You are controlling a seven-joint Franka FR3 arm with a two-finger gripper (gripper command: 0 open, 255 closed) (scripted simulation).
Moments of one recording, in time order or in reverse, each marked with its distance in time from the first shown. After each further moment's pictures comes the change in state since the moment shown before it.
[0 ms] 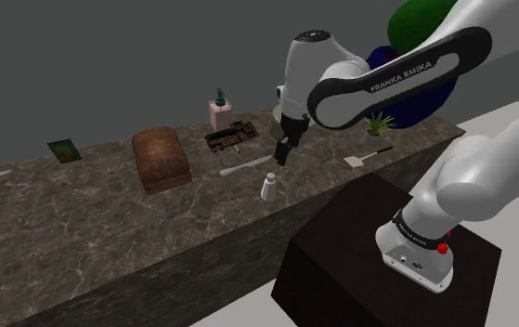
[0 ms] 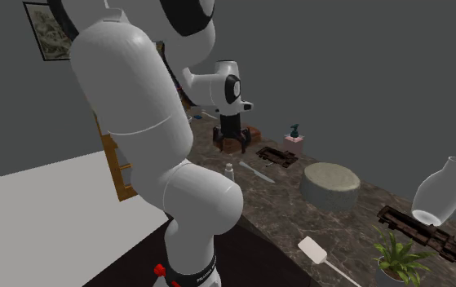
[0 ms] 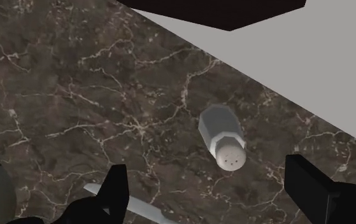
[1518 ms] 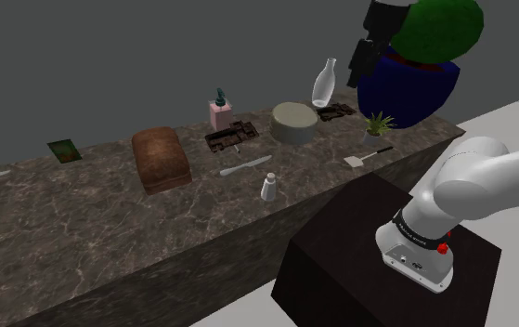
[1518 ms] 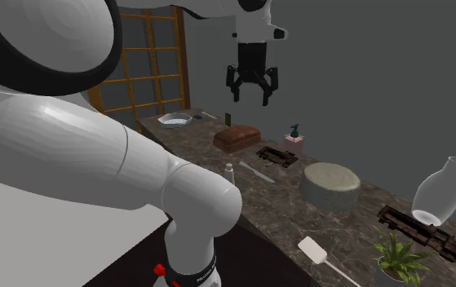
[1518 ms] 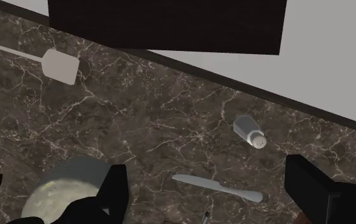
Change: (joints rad) arm -0.072 -0.465 -0.260 0.257 0.008 -0.726 -0.134
